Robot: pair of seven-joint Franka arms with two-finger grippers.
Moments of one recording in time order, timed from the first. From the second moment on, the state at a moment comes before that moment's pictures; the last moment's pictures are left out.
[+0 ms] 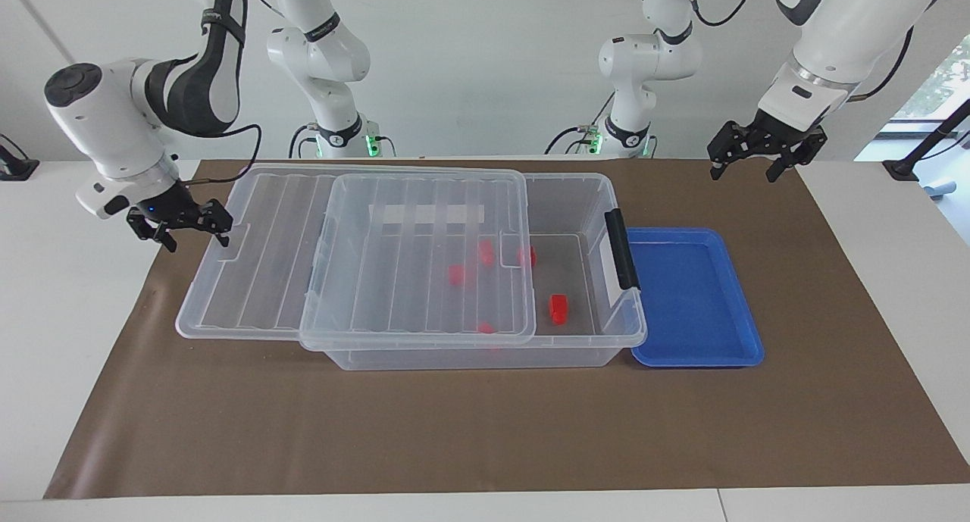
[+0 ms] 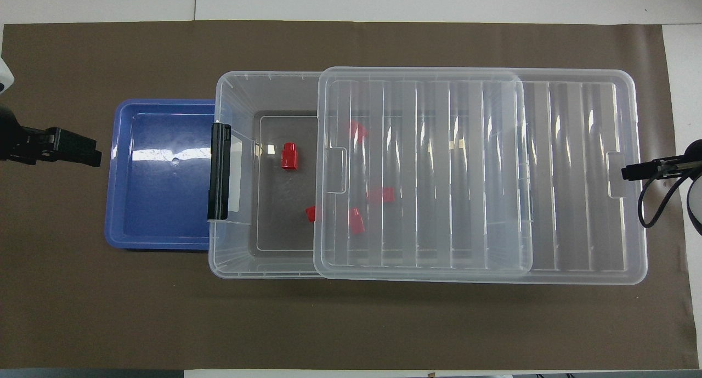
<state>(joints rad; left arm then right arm) -0.06 -0.02 -0.06 -1.58 -0.03 1.51 0.00 -0.29 -0.02 0.01 -2.04 0.01 2.06 -0.39</state>
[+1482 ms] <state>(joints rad) -0.47 0.23 -0.09 -1.85 0.01 2.19 -0.43 -0.28 0.01 0.02 -1.79 0.01 1.81 -0.40</state>
